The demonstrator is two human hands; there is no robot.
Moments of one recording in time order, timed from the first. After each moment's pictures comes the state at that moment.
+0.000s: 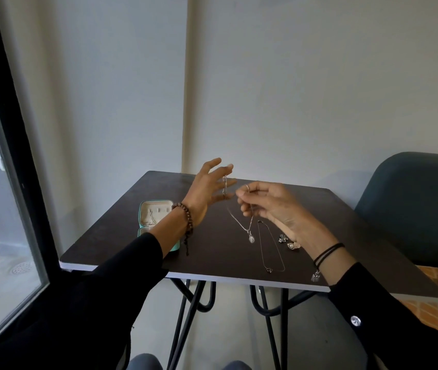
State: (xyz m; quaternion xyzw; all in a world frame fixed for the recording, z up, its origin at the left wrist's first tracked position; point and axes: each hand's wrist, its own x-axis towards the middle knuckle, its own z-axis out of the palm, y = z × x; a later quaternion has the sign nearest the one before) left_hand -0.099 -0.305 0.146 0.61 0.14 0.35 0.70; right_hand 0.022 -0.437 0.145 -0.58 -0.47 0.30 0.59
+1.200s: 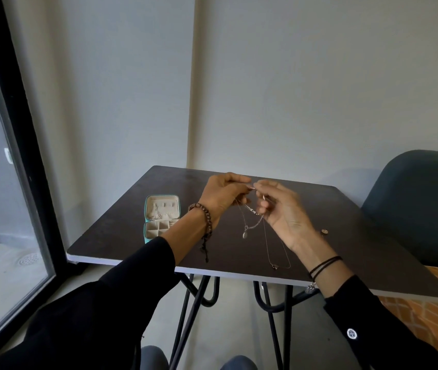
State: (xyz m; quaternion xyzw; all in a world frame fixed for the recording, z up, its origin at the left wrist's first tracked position) left_hand -0.092 -0.318 0.134 0.66 0.19 0.34 0.65; right_hand 0.011 -0.432 0.127 -0.47 -0.33 0.33 0.75
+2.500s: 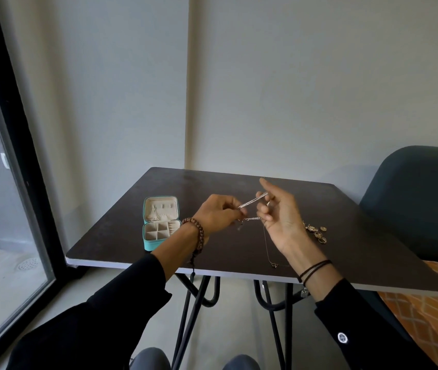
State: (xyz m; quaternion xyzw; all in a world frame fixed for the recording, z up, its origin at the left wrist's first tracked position) left_hand -0.105 -0.322 0.108 0.79 0.22 0.24 0.52; right_hand 0.008 -0.426 0.115 -0.44 -0.19 0.33 0.81
